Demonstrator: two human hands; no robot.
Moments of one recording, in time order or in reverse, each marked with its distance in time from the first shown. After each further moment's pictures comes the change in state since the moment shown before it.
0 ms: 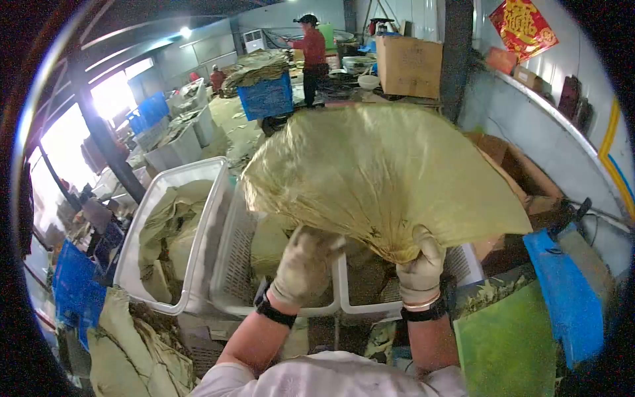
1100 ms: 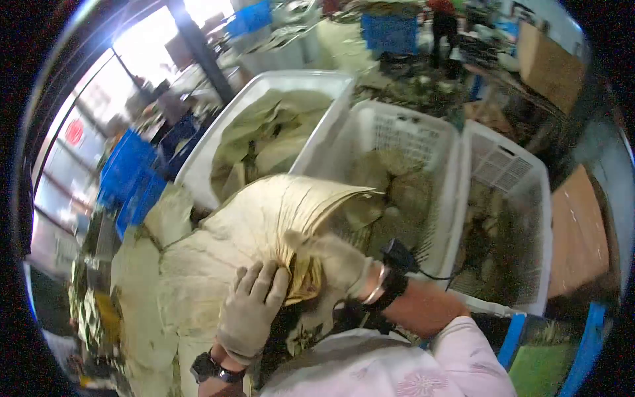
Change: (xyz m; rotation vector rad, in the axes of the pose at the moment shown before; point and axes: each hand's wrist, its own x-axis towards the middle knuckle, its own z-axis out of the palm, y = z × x) left_hand -0.261 0.204 -0.069 2.460 0.241 -0.172; right_hand -0.137 0.238 0.241 -0.121 -0.925 0.822
